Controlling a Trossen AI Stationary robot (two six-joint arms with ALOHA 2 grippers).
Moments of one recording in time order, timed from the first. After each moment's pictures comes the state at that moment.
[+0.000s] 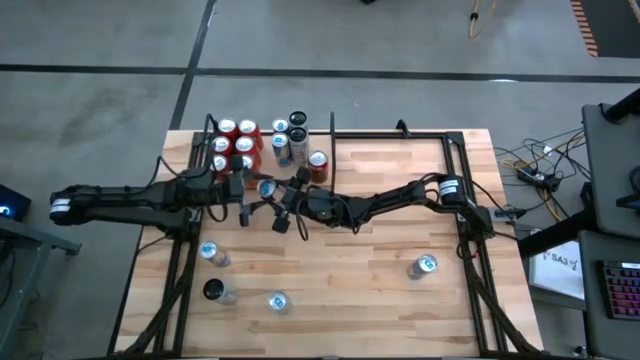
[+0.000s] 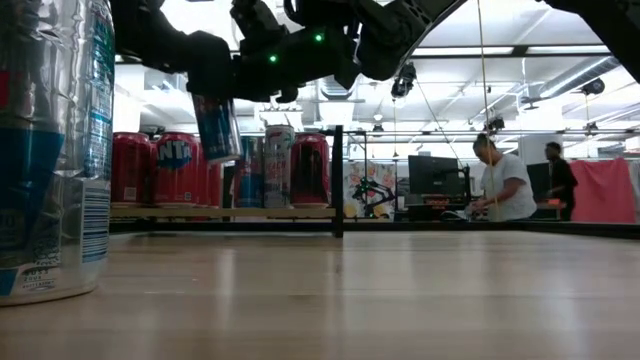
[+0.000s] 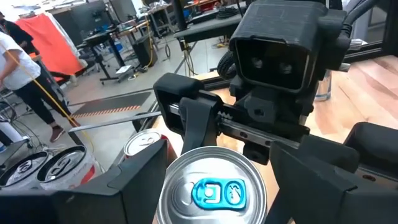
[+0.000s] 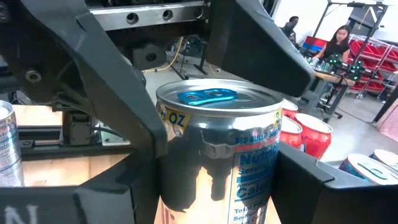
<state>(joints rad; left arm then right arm) 0.13 0.71 0.46 0.07 -0.09 0.28 0.02 2.16 1.51 0.66 0.44 -0.23</state>
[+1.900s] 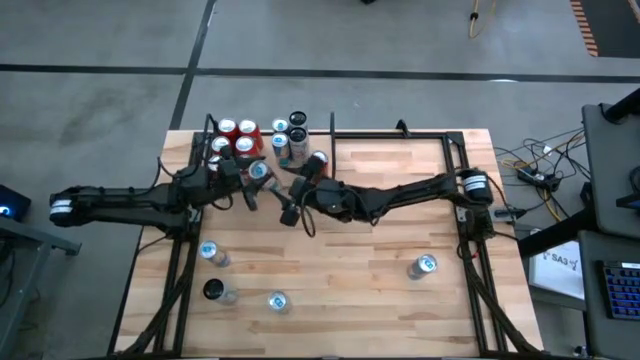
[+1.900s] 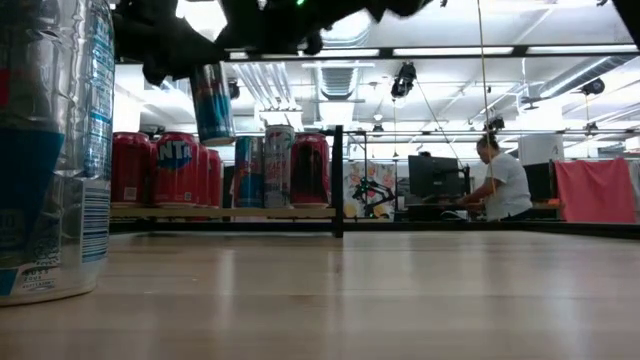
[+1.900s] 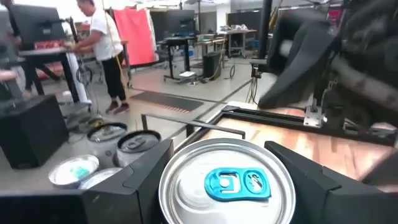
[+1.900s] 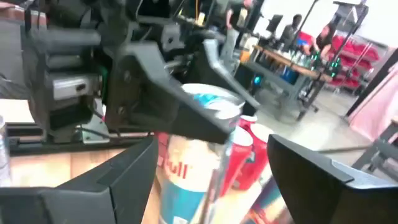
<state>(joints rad) 0.15 0.72 0.41 0.31 -0.37 0.03 0.04 1.96 1.51 0.35 0.53 -0.25</state>
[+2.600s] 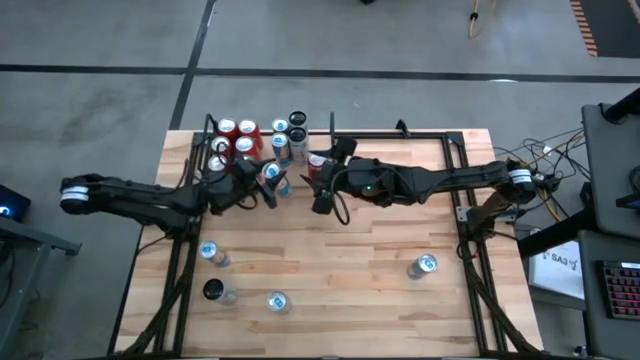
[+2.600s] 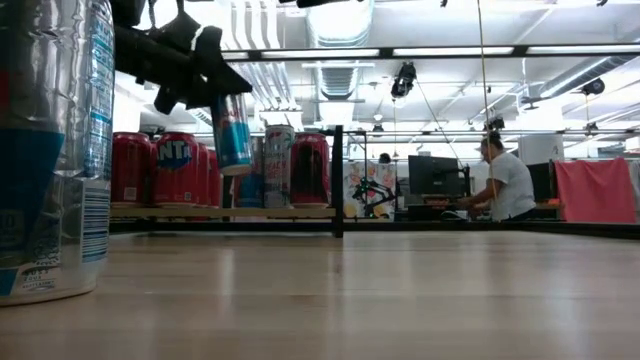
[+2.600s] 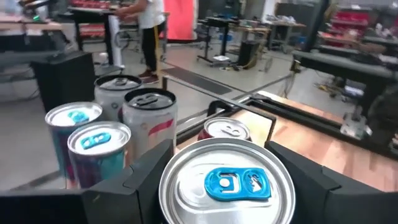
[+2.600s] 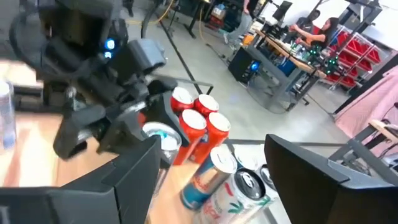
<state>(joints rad) 0.09 1.01 0.41 0.51 -0.60 -0.18 0.04 1.65 1.51 -0.10 0.52 -0.32</state>
